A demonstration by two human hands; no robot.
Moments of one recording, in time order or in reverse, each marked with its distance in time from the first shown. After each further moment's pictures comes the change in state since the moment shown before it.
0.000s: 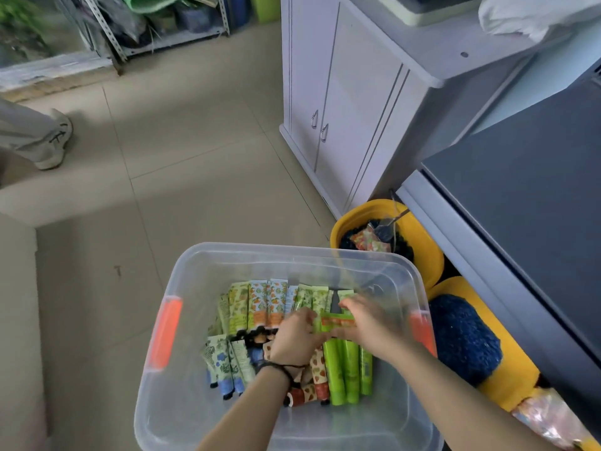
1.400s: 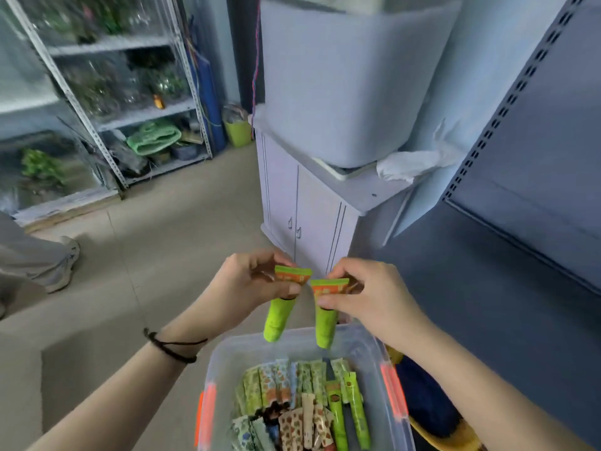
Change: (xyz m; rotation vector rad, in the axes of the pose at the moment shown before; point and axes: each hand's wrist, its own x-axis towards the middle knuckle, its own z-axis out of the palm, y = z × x) left_hand -0.158 0.176 -0.284 -0.239 -0.005 0.723; right_hand -0.177 -0.156 -0.218 0.624 0.636 -0.275
